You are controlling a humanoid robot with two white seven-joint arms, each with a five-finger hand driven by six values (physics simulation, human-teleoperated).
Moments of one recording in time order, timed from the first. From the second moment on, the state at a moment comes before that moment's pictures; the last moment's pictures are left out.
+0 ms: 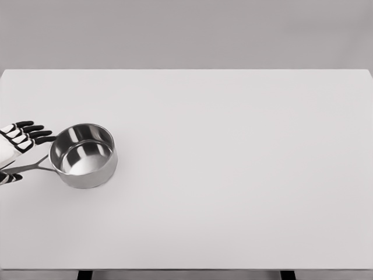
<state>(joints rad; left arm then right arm) 0.35 1.08 0.15 -1.75 -0.50 -0.61 -0.02 0.06 0.00 -0.08 0.05 -0.27 -0.07 0.21</state>
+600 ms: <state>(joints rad) 0.34 1.08 0.16 -1.71 -0.50 -0.61 -0.02 0.06 0.00 -0.08 0.05 -0.27 -0.07 0.21</state>
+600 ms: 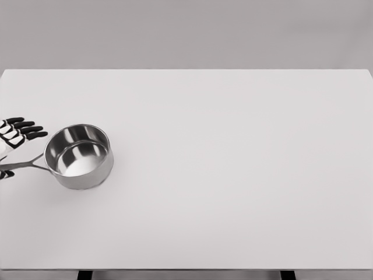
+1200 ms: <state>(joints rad) 0.32 1.06 0.16 -1.64 -0.50 -0.61 -0.02 0.06 0.00 -0.08 0.05 -0.27 -0.07 0.21</state>
